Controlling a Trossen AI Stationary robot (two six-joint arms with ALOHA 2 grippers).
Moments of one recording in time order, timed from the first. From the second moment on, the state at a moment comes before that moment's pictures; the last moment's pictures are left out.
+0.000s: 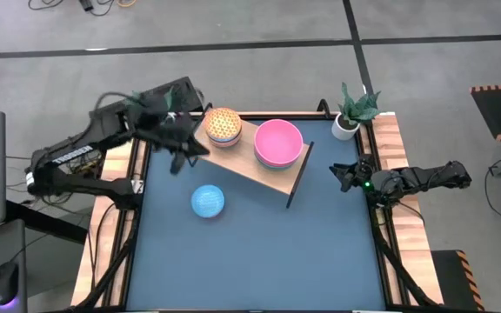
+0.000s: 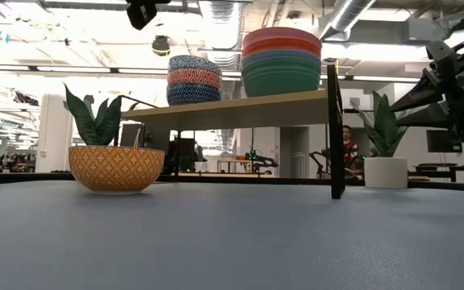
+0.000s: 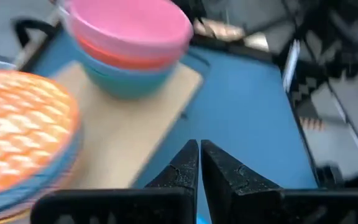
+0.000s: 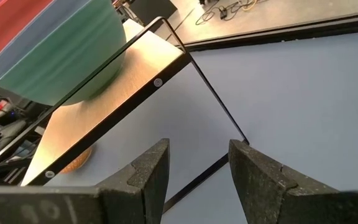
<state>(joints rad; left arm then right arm) 0.39 1.07 1.25 -0.68 0.41 -0.06 0.21 0.03 0.16 -0.54 0.79 0.91</state>
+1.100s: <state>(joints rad) -0.08 1.45 0.95 -0.77 0.18 -0.05 0.21 0.03 0.16 -0.54 0.76 0.91</state>
